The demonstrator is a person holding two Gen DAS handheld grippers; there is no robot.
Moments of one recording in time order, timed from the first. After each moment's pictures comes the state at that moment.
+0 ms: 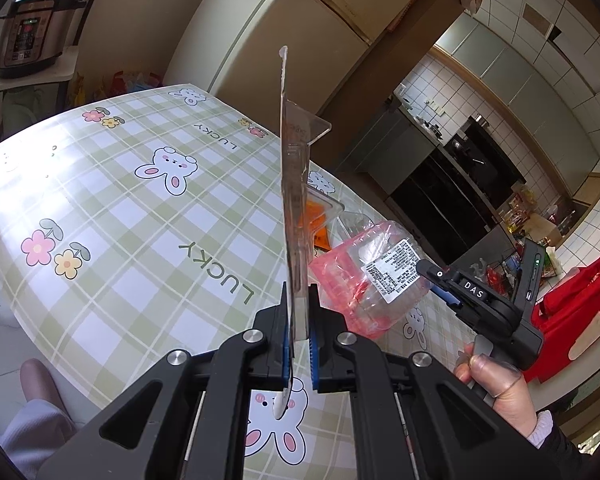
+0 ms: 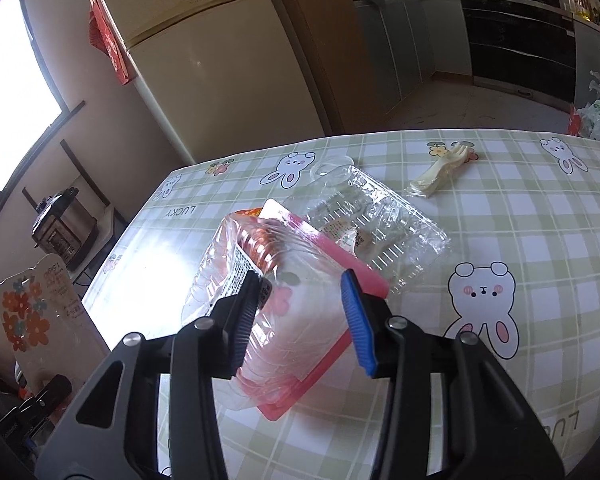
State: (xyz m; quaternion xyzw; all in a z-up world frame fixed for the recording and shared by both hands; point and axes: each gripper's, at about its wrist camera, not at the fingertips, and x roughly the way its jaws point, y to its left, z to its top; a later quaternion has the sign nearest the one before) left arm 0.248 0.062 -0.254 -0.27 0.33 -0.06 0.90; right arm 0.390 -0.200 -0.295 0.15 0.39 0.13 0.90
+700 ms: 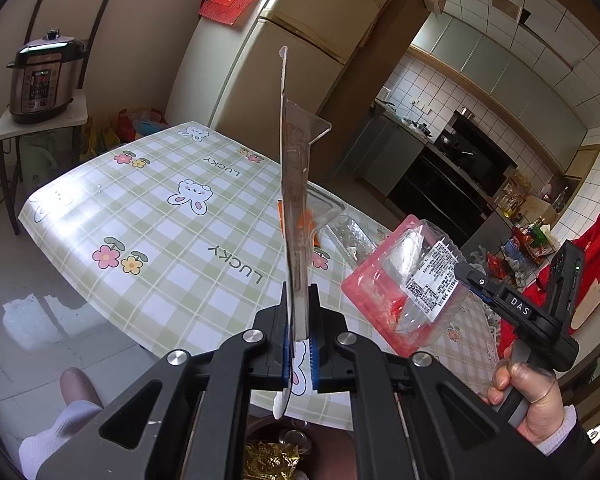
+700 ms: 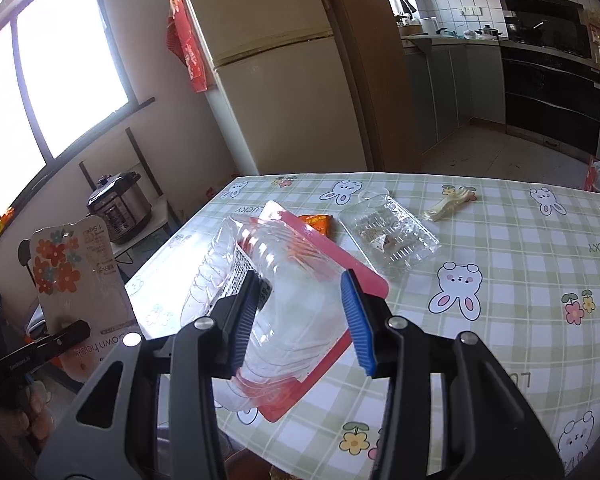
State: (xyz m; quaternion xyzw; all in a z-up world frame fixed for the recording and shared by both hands) left arm 0.143 0.069 -0.187 -0.22 0.31 -0.06 0.92; right arm 0.245 -0.211 -0.206 0.11 0.32 0.21 0.92
